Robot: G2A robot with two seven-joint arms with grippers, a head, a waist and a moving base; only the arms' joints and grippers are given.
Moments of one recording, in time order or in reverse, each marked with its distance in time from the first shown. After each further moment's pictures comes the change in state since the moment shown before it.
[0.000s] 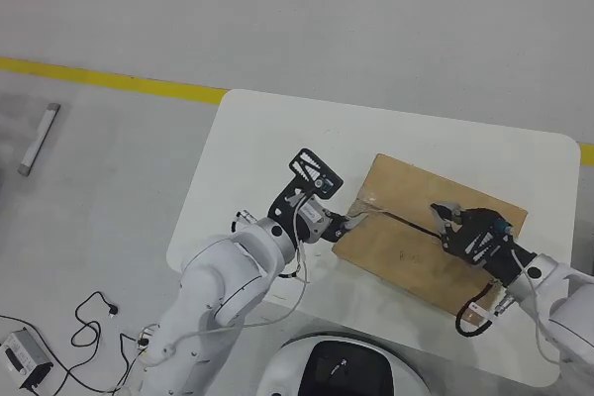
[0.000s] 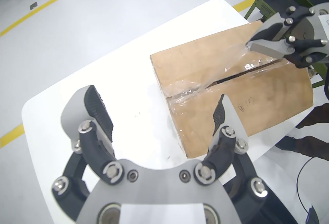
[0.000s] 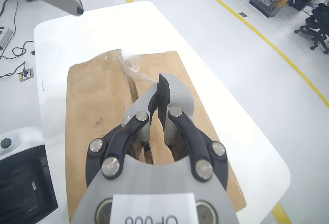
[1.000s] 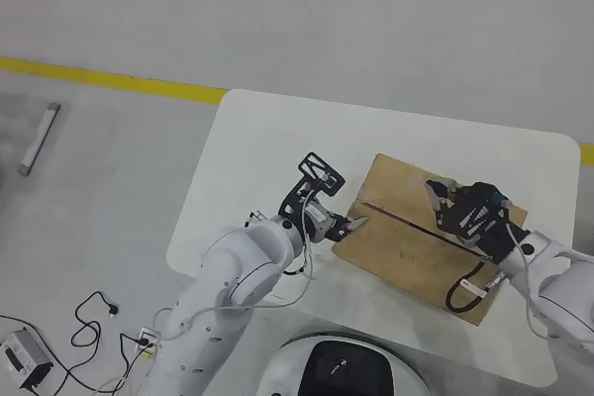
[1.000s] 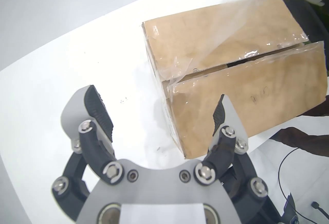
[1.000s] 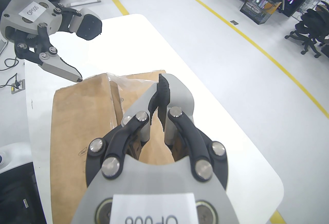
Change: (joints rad) left arm -0.053 0.004 0.029 0.144 -0.106 0.059 -0.014; right arm 0.136 0.002 -0.085 0.046 0.002 0.063 0.021
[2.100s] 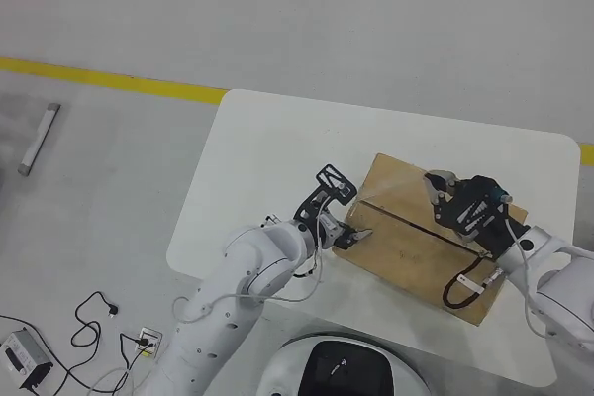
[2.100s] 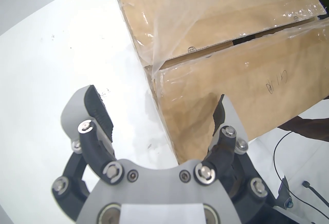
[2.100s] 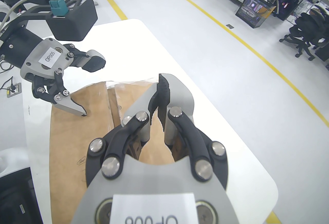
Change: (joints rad) left arm -0.053 0.004 0.077 0.160 -0.002 -0.001 0.015; right arm 0.036 0.003 -0.023 -0.019 -0.002 0.025 0.015
